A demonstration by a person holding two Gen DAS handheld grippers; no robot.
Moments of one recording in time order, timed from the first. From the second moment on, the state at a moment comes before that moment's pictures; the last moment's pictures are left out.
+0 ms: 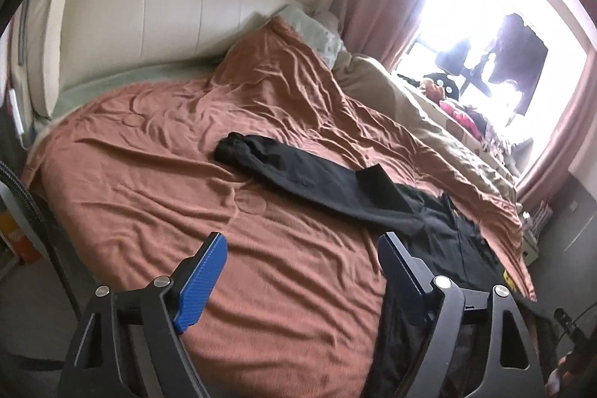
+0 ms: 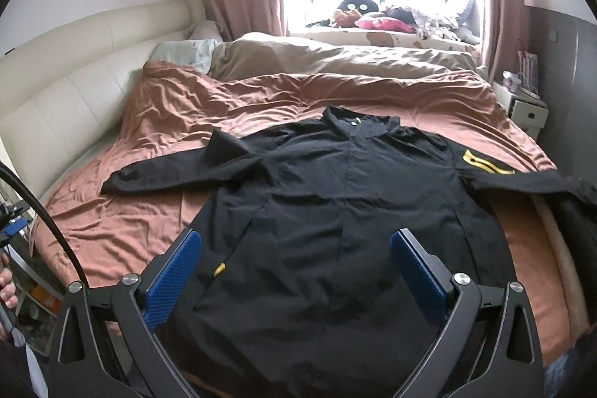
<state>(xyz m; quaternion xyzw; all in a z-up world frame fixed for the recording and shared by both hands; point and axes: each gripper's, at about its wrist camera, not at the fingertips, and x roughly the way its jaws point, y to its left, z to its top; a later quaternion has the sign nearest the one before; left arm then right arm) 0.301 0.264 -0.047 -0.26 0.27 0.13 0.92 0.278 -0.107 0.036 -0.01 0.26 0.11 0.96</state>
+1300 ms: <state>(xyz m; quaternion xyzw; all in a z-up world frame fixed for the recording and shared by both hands) 0.557 0.369 -0.153 -0.38 0.34 0.13 0.85 0.625 -0.026 -0.061 0.11 0.42 0.15 0.89</state>
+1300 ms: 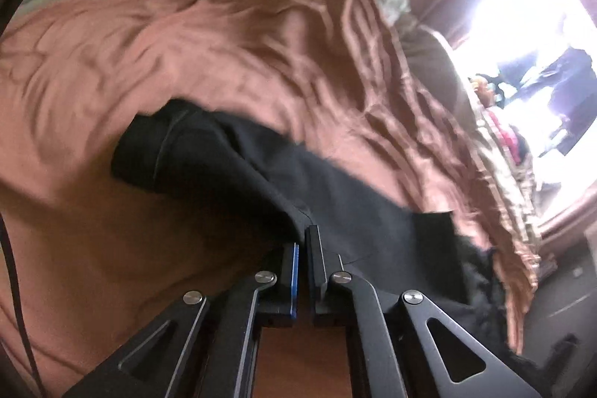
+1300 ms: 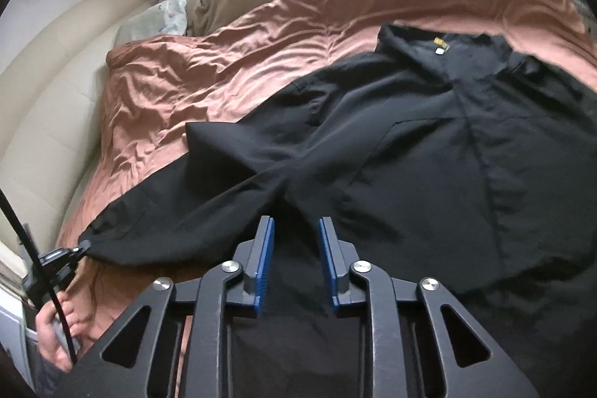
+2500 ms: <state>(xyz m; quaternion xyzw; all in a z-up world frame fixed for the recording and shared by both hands) 0.623 0.134 0.102 -0.21 0.21 -0.15 0.94 0.649 -0.120 -0.084 0.22 0.44 0.17 0.85</state>
